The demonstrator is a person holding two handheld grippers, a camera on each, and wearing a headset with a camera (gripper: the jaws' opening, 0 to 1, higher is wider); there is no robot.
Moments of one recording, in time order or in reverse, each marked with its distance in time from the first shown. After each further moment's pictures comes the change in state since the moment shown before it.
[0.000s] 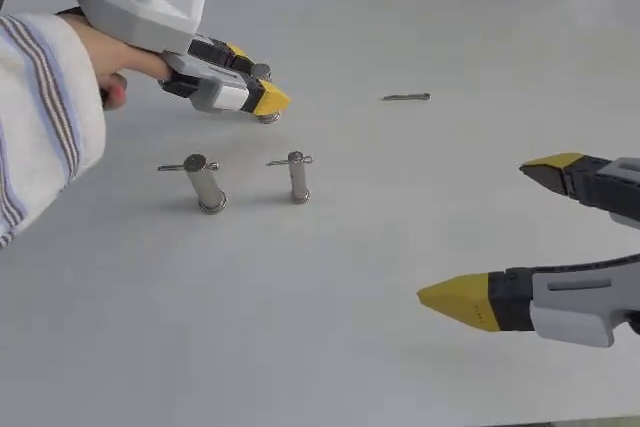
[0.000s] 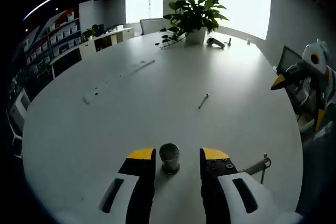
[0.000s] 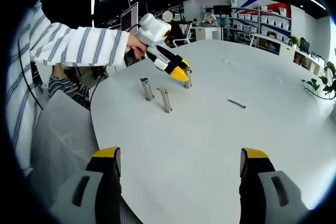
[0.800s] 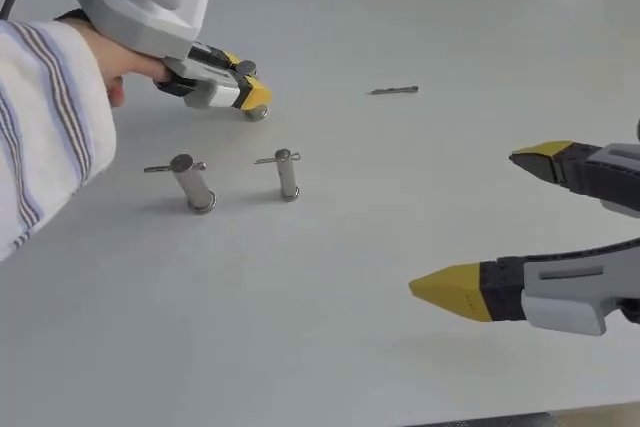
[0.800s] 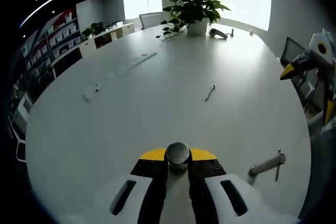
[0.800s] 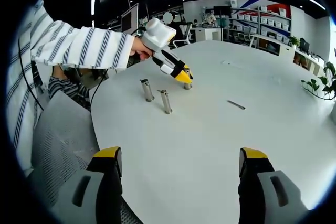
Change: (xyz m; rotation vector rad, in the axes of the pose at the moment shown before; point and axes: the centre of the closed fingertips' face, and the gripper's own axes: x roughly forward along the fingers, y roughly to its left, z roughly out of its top) left arm 0.006 -0.003 -0.007 0.036 0.055 0.025; right arm -0.001 0.000 0.002 0.000 -0.006 0.002
